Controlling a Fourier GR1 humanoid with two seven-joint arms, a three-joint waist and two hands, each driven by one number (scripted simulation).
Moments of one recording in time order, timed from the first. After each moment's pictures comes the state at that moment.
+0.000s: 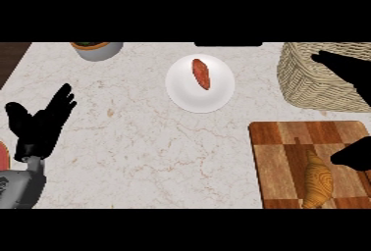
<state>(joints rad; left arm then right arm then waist) -0.19 0.43 -0.04 -1.37 0.25 0.11 0.18 -0.51 -0.92 0.28 -1.95 0.19 0.38 0.72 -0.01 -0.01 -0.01</state>
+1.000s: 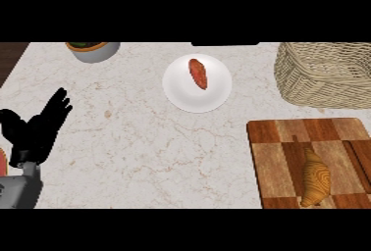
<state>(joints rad) -0.16 0.41 0.01 -1.37 0.23 0.07 0.16 -0.28 -1.07 -0.18 -2.03 -0.38 0.70 0.80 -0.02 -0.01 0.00</state>
